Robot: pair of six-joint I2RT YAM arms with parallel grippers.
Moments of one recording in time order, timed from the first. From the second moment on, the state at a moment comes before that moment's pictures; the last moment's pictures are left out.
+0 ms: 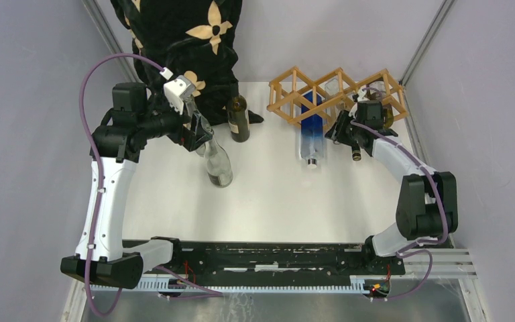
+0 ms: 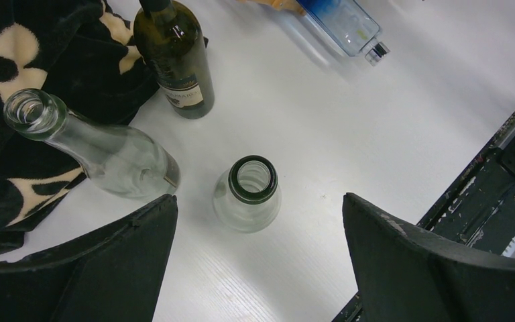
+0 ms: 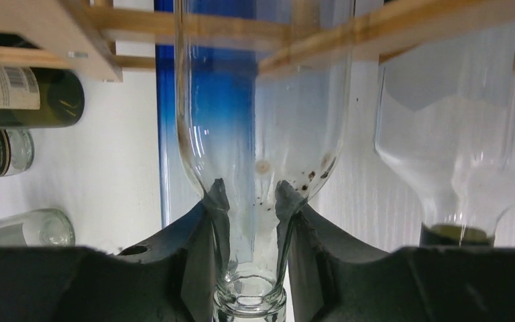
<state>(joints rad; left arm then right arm) -0.10 1.18 1.55 -0.97 0.61 0.32 0.08 1.58 1.07 -0.22 -0.22 0.41</state>
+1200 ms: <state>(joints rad) -0.27 1.14 1.50 -0.95 0.66 0.55 0.09 0.70 0.58 -0.34 -0.35 0.63</state>
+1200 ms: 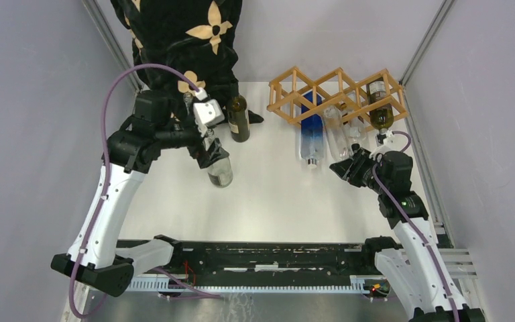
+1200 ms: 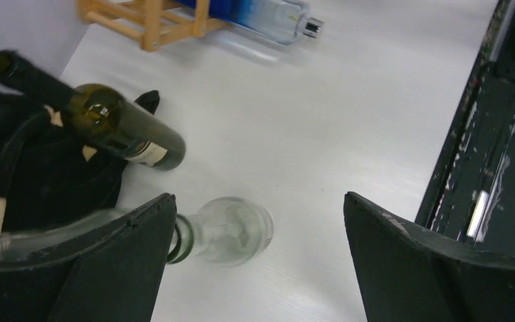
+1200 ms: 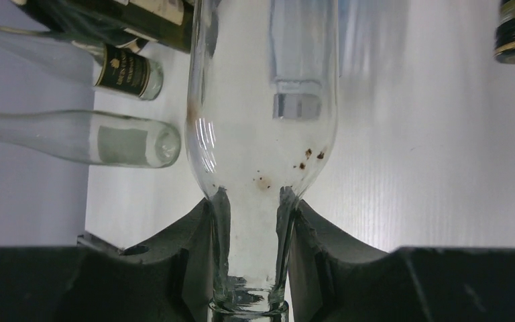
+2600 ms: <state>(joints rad) -1.02 1.50 1.49 -0.88 0.13 1.36 0.54 0.72 0.62 -0.33 -0.52 0.76</state>
